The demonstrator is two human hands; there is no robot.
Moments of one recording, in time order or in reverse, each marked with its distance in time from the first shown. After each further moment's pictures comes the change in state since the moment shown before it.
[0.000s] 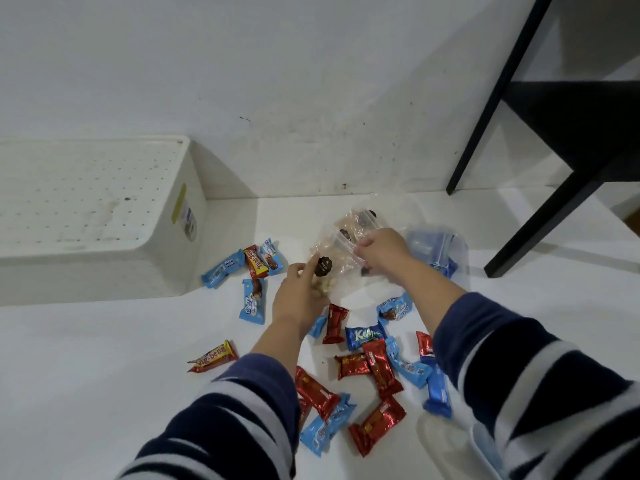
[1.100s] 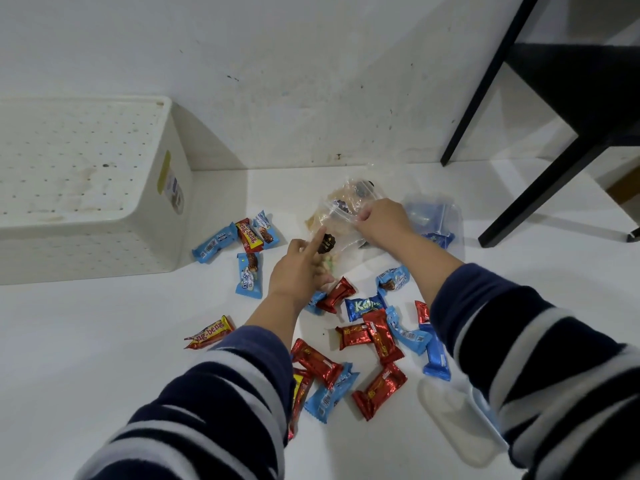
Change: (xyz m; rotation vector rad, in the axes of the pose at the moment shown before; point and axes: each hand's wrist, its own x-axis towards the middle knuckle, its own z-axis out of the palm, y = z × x) left_hand 0.005 -0.016 0.005 0.227 -0.041 0.136; right_hand 0.003 0.003 0.012 -0.255 0.148 -0.055
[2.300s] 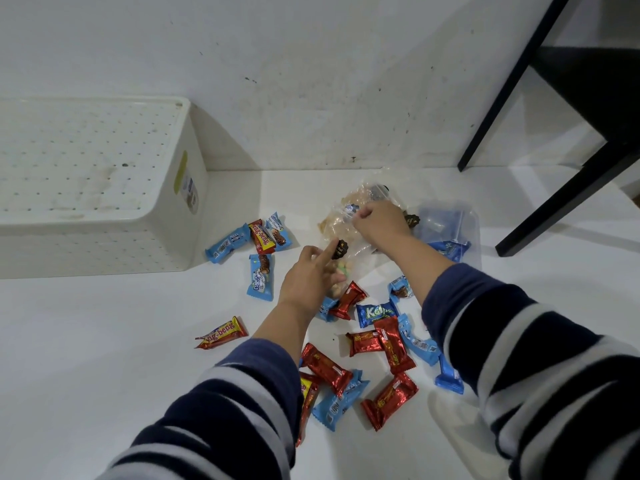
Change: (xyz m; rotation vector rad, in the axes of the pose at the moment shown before) left_hand -0.013 0.011 -0.015 0.070 -0.054 0.077; right_hand 0.016 -0.012 0.020 0.167 0.000 -0.022
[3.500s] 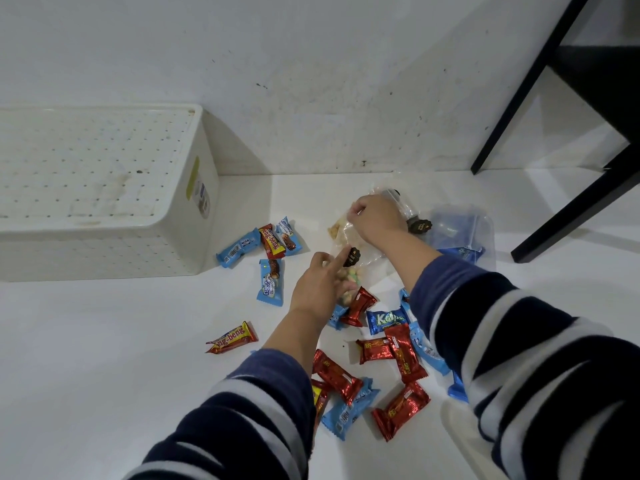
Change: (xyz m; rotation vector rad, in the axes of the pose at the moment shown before) left_hand -0.002 0.004 0.003 -0.255 0.032 -0.122; right_hand 0.018 -0.020 0.012 -0.091 0.011 -0.047
